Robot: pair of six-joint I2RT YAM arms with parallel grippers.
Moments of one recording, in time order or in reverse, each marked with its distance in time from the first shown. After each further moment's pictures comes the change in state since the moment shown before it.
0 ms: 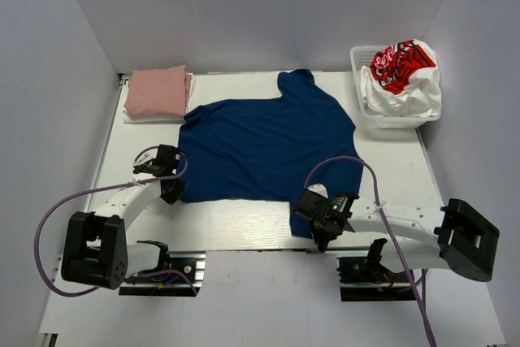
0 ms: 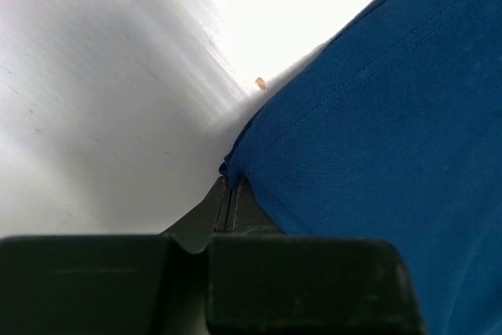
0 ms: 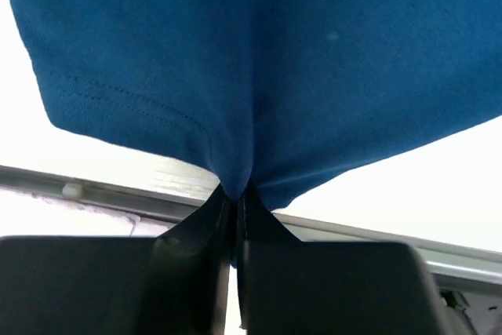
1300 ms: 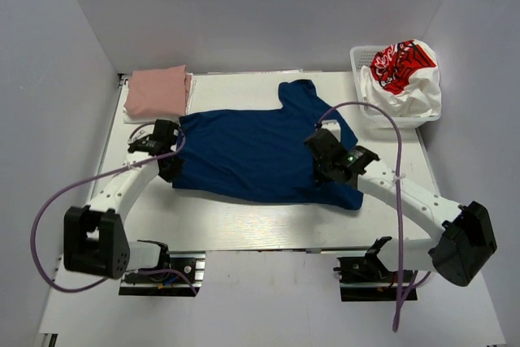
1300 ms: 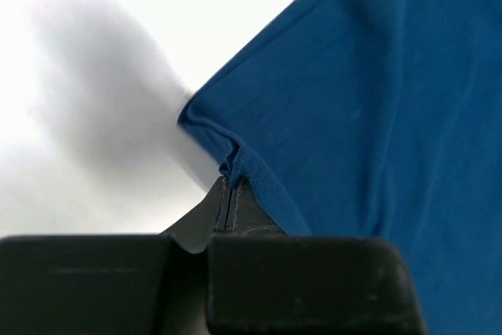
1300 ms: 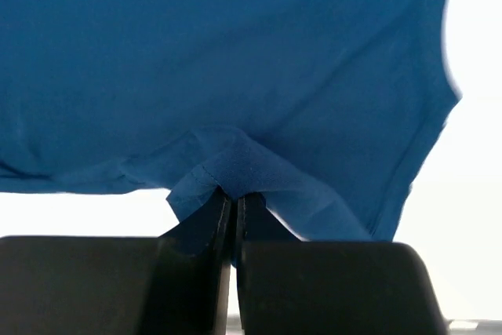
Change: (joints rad) left arm -0.002 0.003 0.241 -0.179 -0.016 -0.025; right arm -0.330 0.016 0.360 0.008 0.217 -0.197
